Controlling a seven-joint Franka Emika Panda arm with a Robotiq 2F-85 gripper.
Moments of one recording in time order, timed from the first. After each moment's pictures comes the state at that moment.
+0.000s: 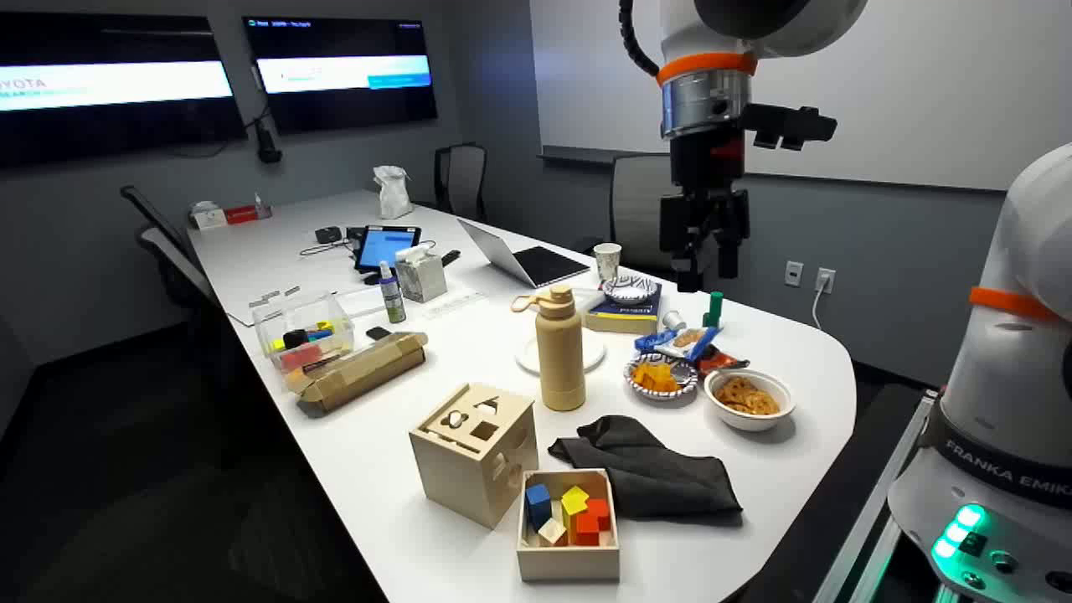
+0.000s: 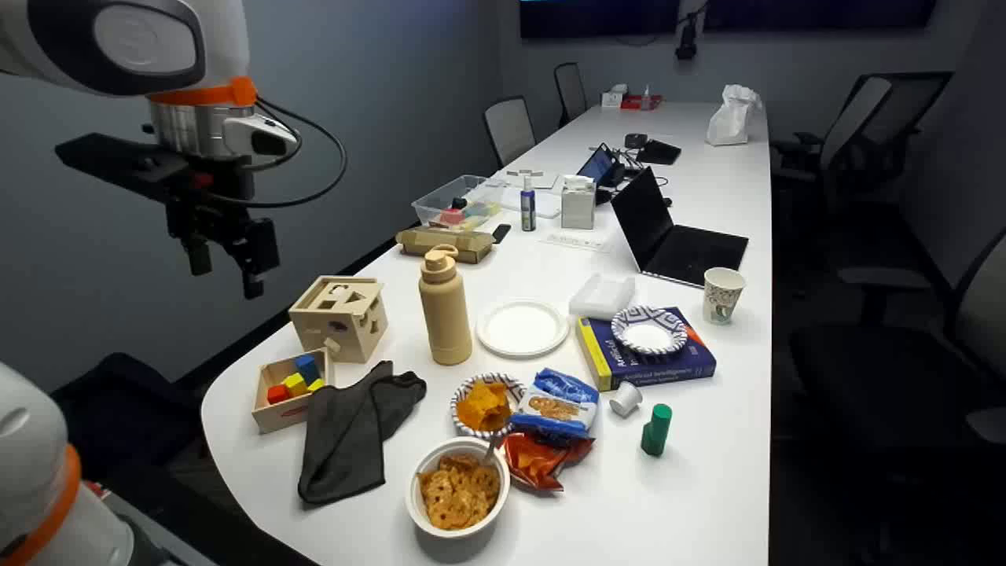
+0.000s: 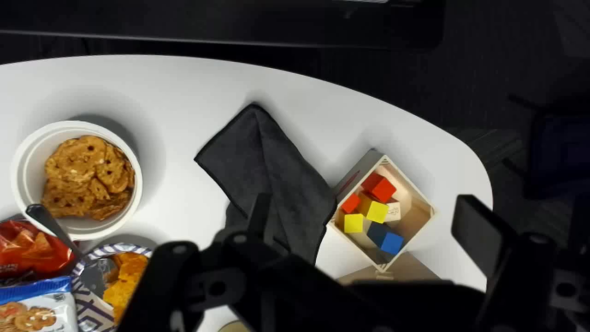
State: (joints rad) arm 0.14 -0.73 0.06 -2.78 0.21 1.89 0.06
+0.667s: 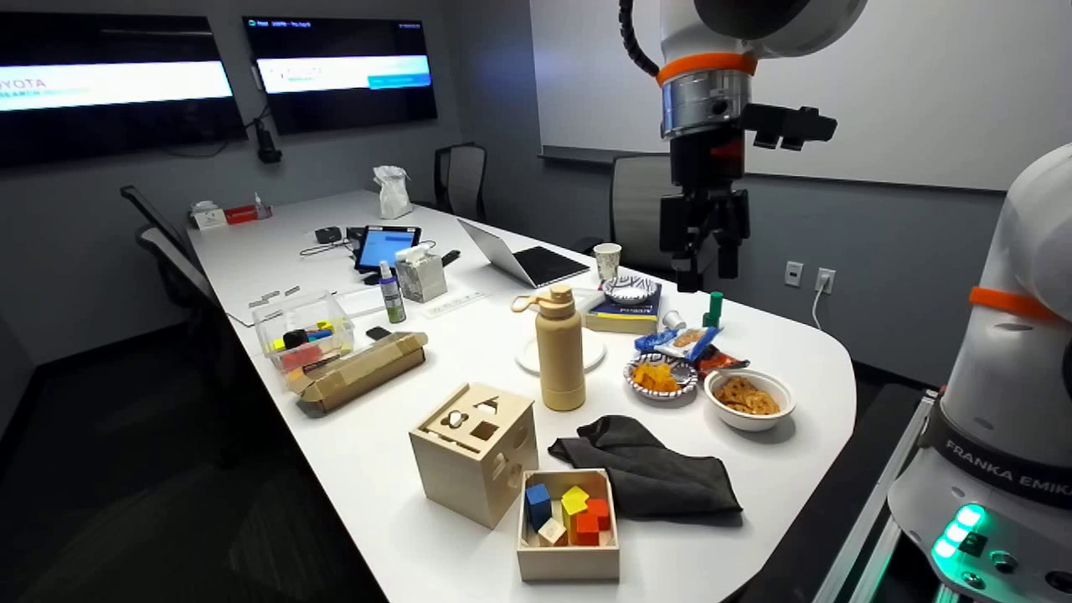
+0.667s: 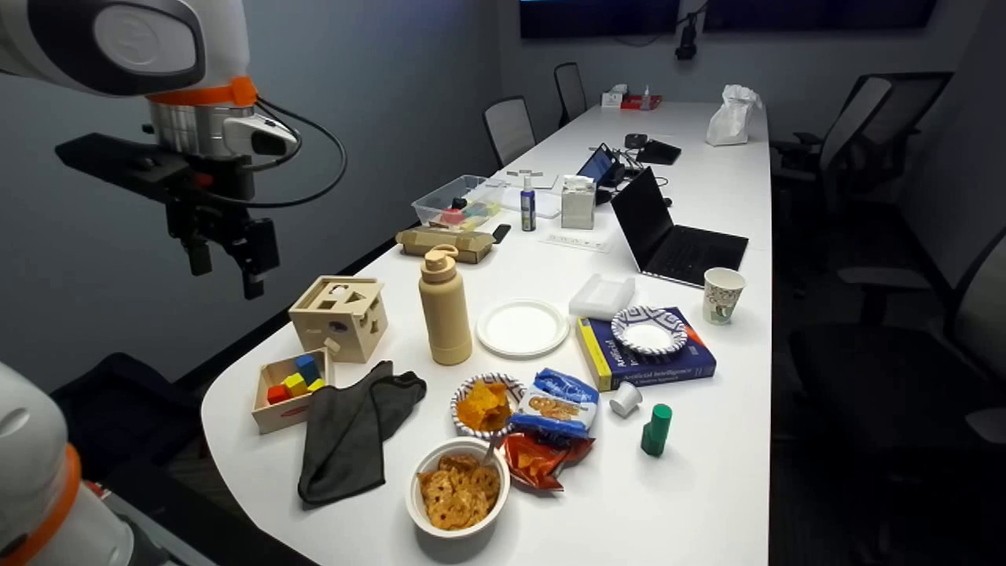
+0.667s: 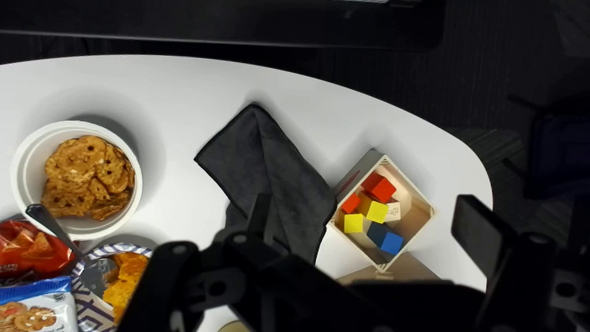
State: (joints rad) arm 0.14 -0.73 0.06 -2.78 0.21 1.89 0.06
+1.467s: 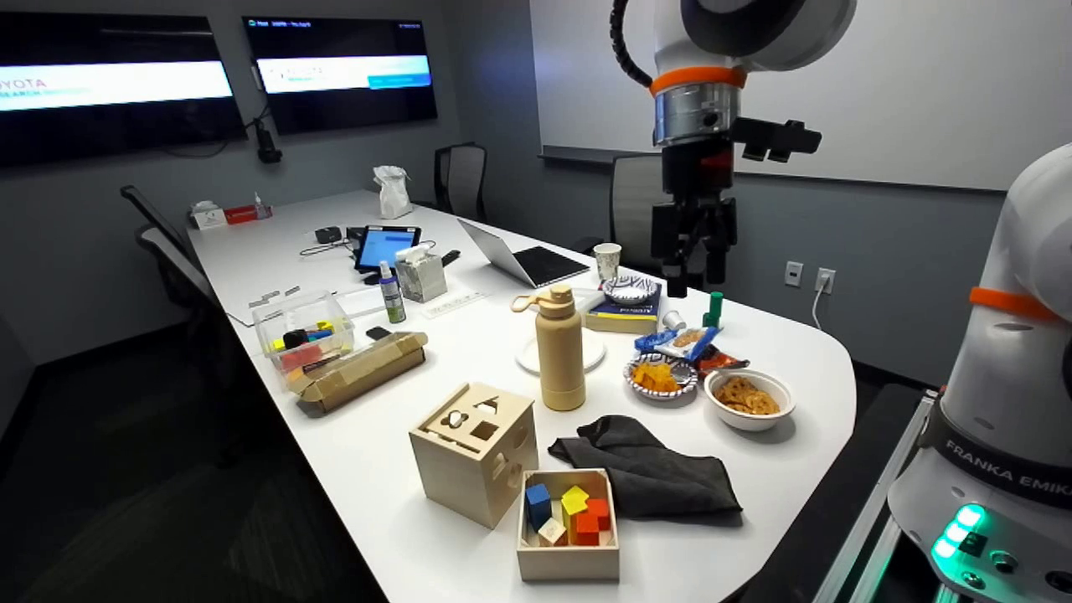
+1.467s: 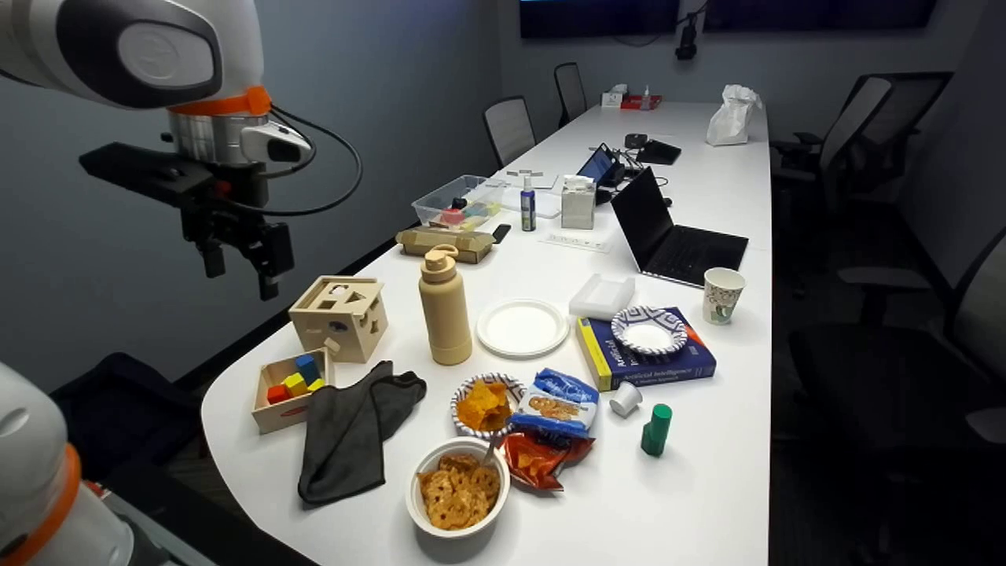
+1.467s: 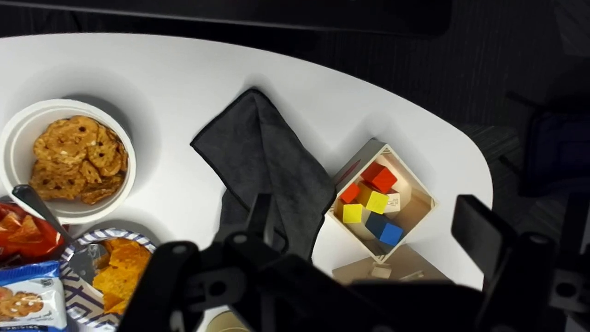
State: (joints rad) arm 0.14 -0.68 0.04 -2.77 0.21 1.96 0.01
